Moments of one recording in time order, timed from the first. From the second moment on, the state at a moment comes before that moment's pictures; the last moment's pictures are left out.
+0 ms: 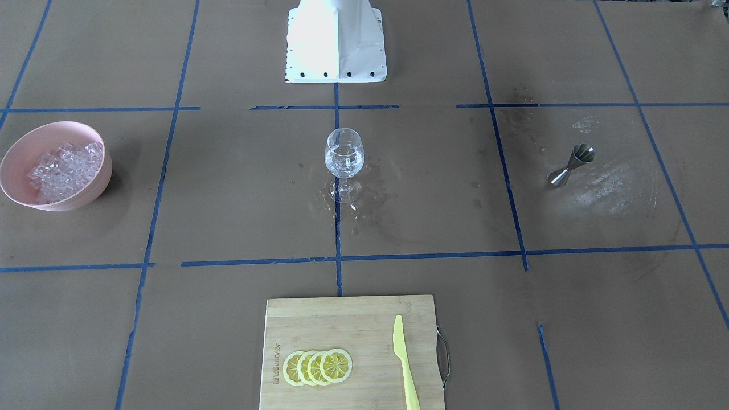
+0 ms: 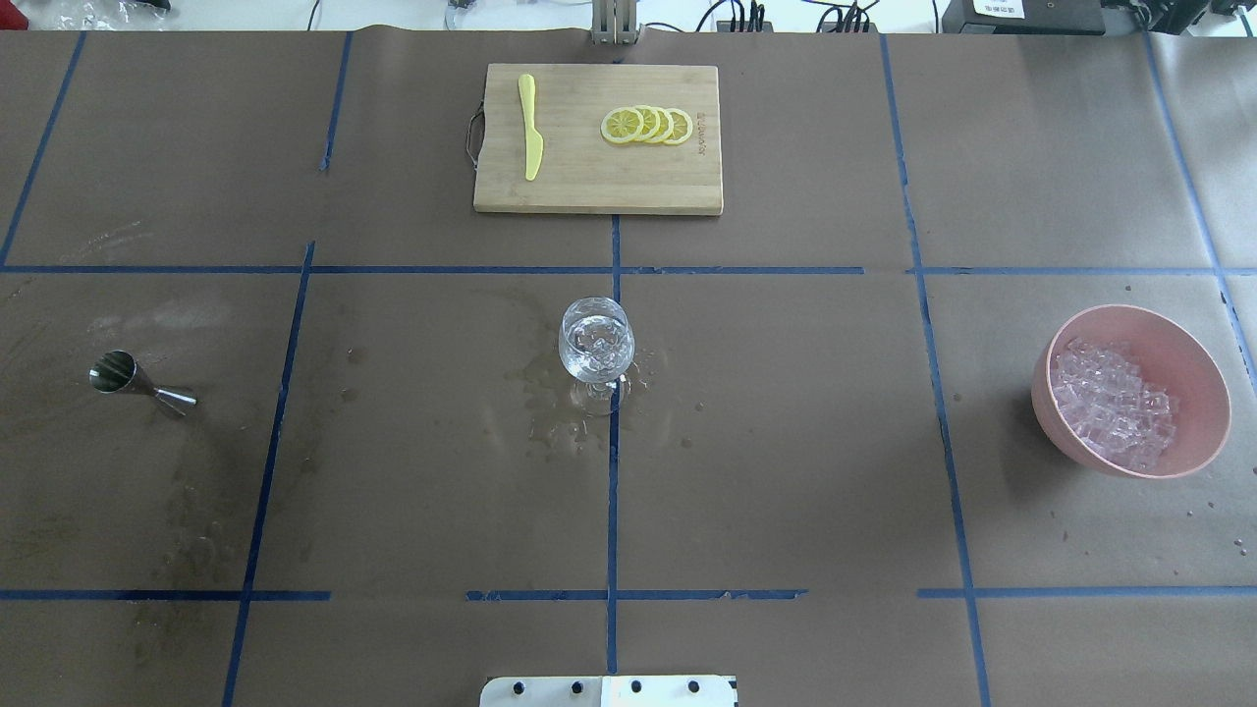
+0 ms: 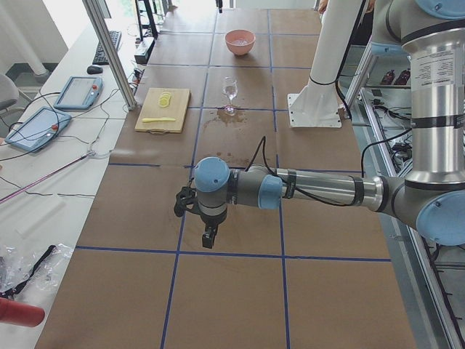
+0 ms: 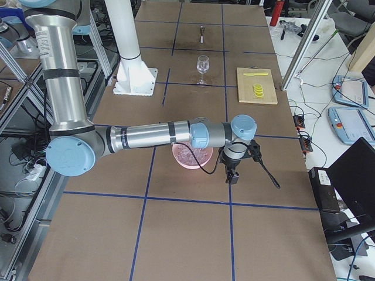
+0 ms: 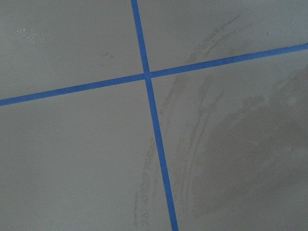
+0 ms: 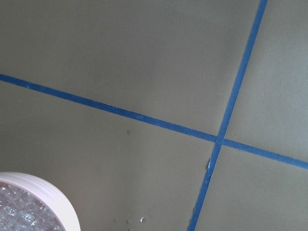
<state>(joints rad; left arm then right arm) -1.53 -1.44 -1.79 -1.62 -2.35 0.07 1.45 -1.45 1.59 -1.65 2.34 -0.14</state>
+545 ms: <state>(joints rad) -1.54 -1.40 -1.83 -1.63 -2.36 0.07 1.45 -1.50 1.64 -1.65 2.36 -0.06</state>
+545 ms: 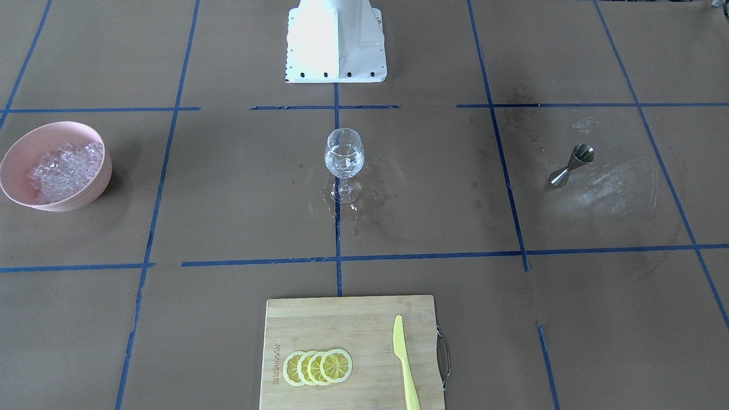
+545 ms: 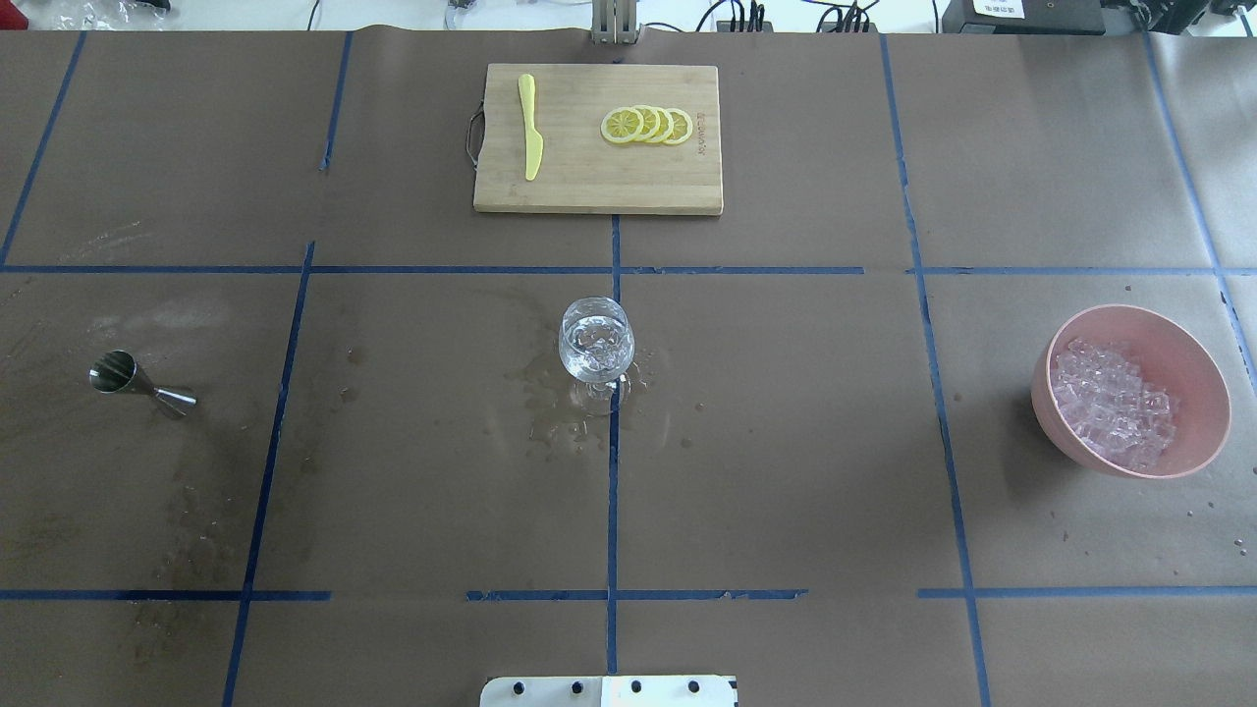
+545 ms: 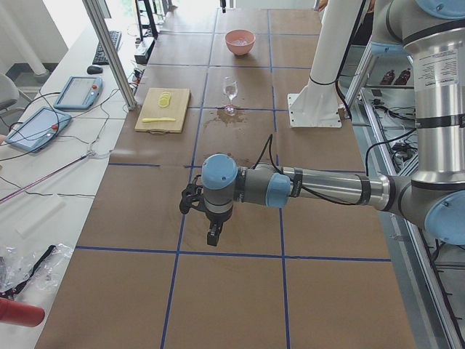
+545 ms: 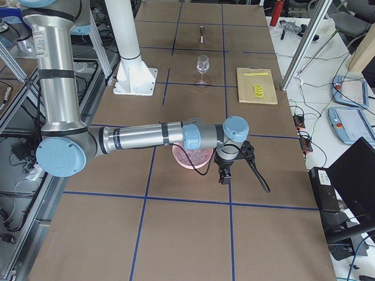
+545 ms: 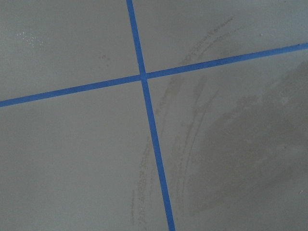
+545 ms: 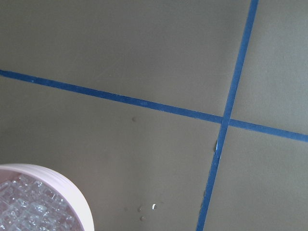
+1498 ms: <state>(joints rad) -1.54 -1.41 -1.82 -1.63 -2.36 0.07 1.45 -1.48 1.65 -1.64 2.42 -0.01</state>
